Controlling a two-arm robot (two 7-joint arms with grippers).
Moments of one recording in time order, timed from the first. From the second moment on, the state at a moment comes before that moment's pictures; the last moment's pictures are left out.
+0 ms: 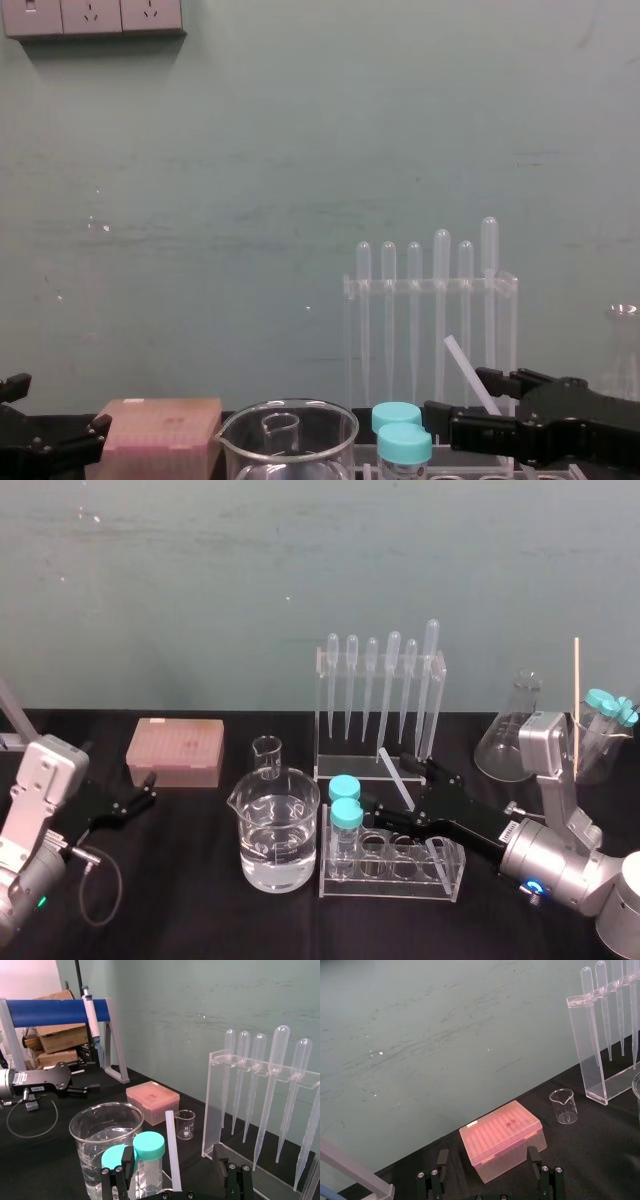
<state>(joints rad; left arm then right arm) -0.20 0.60 0.45 -1.41 -0.25 -0.12 0.03 0.36 0.49 -0.53 -1.29 0.56 -0.14 0.56</state>
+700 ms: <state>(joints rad) -0.20 0.60 0.45 -1.41 -0.25 -0.12 0.03 0.36 0.50 -0.53 -1.29 0.56 -0.15 0.57</state>
